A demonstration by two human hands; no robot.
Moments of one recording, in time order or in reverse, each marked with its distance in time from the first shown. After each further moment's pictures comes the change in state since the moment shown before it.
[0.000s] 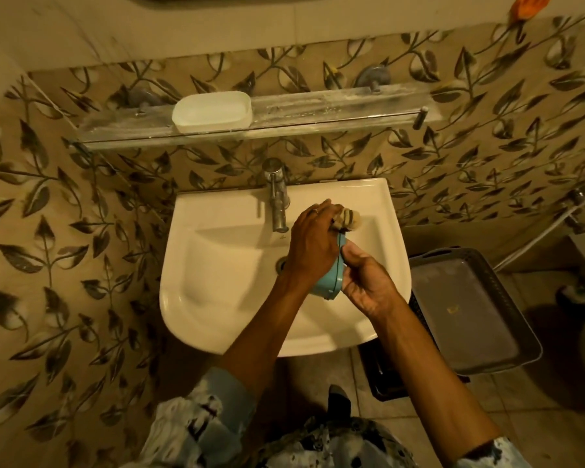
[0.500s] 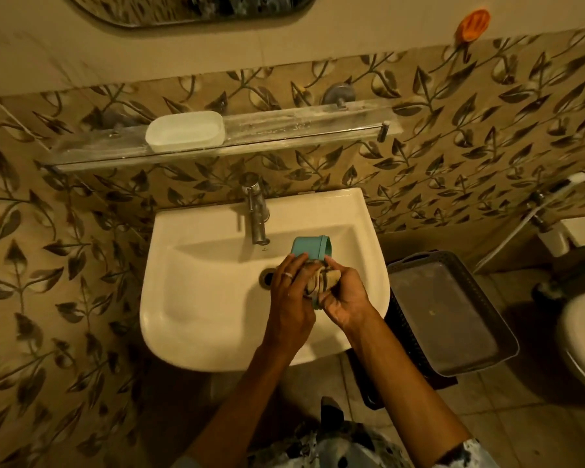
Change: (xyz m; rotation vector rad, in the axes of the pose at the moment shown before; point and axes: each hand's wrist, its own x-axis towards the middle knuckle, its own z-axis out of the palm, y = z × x) left_hand -0.080 -0.028 0.031 -0.089 0.166 0.150; right_hand -0.002 0.007 -0.001 0.189 0.057 0.067
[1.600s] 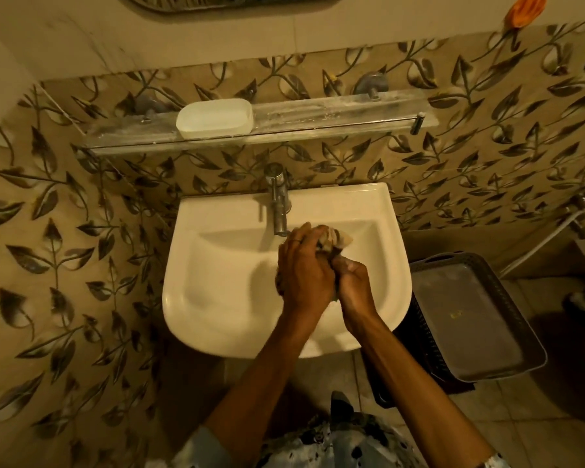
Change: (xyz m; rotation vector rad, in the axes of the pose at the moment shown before) left_hand 0.042 0.037 -0.022 0.039 0.091 -0.332; right_hand -0.016 0.025 0.014 -0.921 0.198 -0.446
